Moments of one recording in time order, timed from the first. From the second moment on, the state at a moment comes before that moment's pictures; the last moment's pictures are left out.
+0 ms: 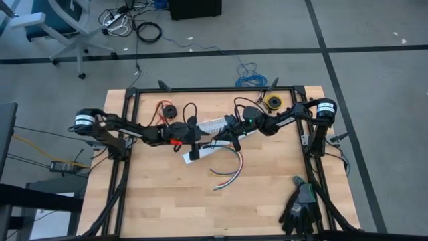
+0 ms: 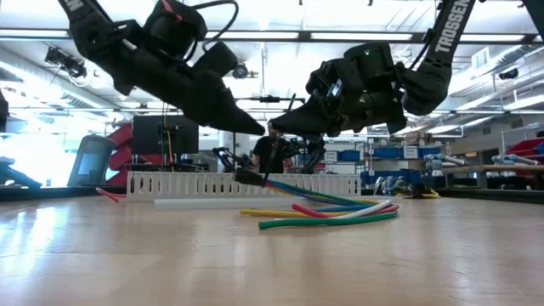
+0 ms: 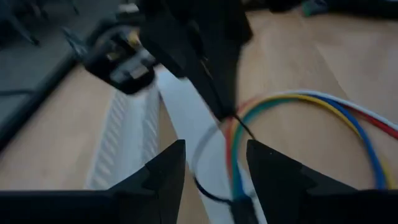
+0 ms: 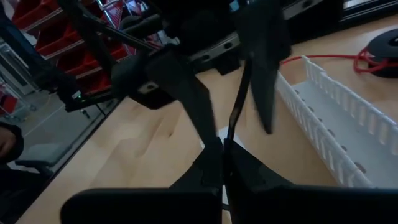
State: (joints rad) left arm 0.07 1.53 0.60 0.52 -0.08 0.12; right arm -0.28 1.83 0.69 0.99 -0.57 0.28
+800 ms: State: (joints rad) left arm 0.06 1.61 0.60 0.39 -0.07 -0.01; right arm -0.28 1.83 0.69 1.00 -0.57 0.30
